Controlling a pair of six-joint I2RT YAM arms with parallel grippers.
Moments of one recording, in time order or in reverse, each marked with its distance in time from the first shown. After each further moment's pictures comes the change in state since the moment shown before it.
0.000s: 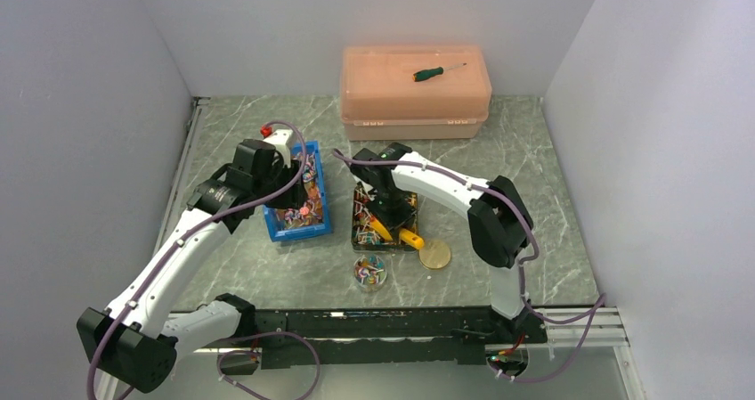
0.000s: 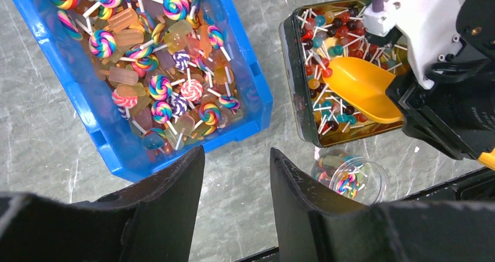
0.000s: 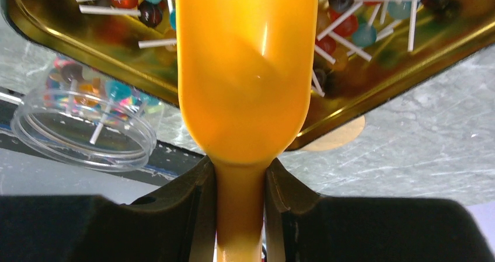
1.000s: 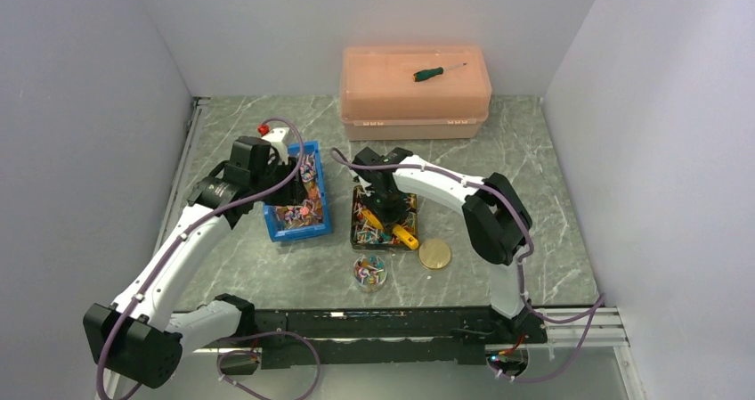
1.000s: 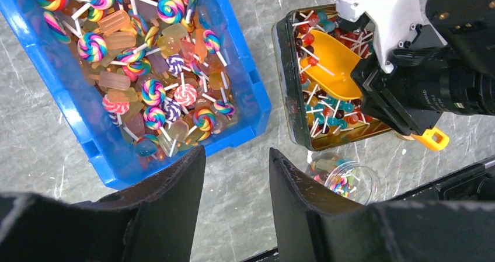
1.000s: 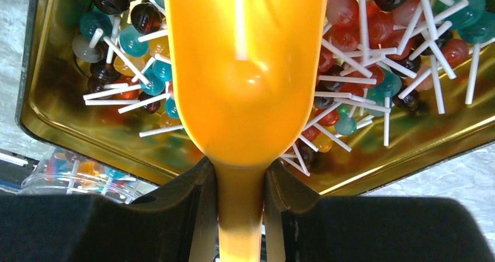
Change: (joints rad) left arm 0.064 0.025 -0.015 0.037 0.087 -0.001; right arm -0.032 0.041 -0.055 0.245 0.014 -0.053
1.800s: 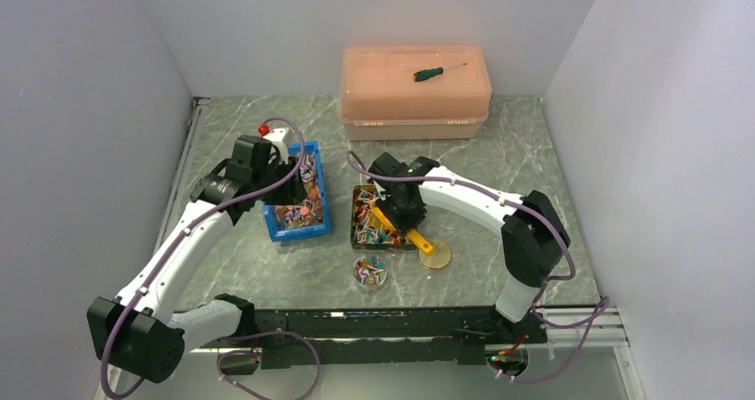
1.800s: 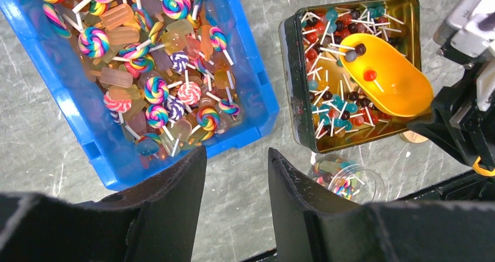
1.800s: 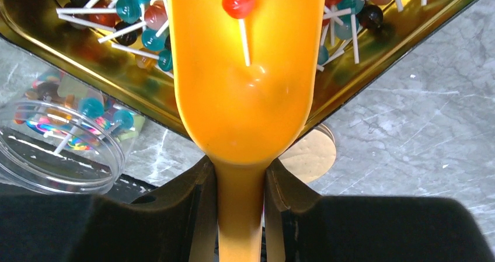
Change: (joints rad) left arm 0.013 0.031 -0.001 0.000 0.002 -0.007; right arm 0.010 -0.253 -0.208 0.056 0.061 0.007
